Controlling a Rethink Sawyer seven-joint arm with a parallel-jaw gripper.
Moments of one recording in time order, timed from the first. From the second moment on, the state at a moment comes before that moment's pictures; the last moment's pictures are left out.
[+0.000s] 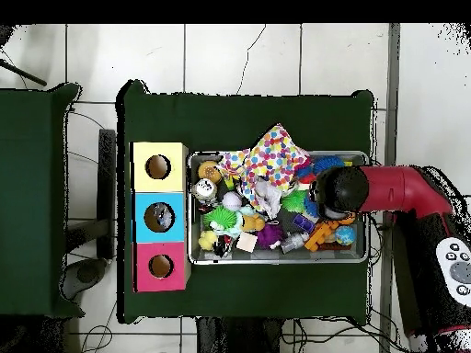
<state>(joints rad) -0.74 -0.57 0.43 1.40 -0.74 0.94 1.82</state>
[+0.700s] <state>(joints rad) -0.69 -0.55 0.44 1.34 -0.74 0.98 1.82</state>
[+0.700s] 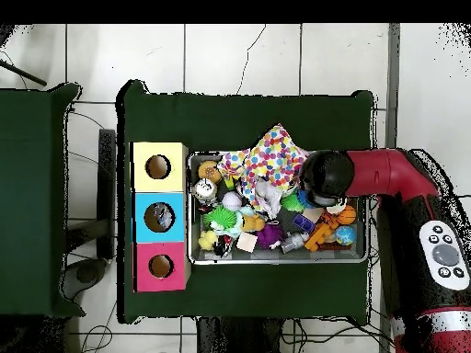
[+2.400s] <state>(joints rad) -0.74 -0.53 0.44 1.33 -0.74 0.98 1.82</state>
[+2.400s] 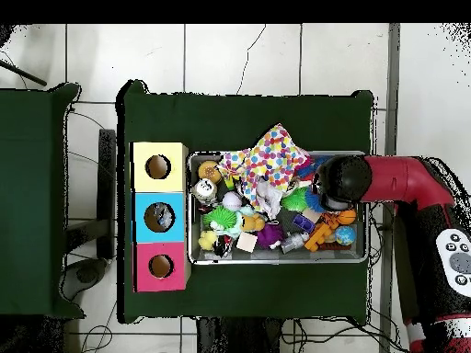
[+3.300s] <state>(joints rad) -0.74 -0.47 0.44 1.22 -0.74 1.01 1.82</state>
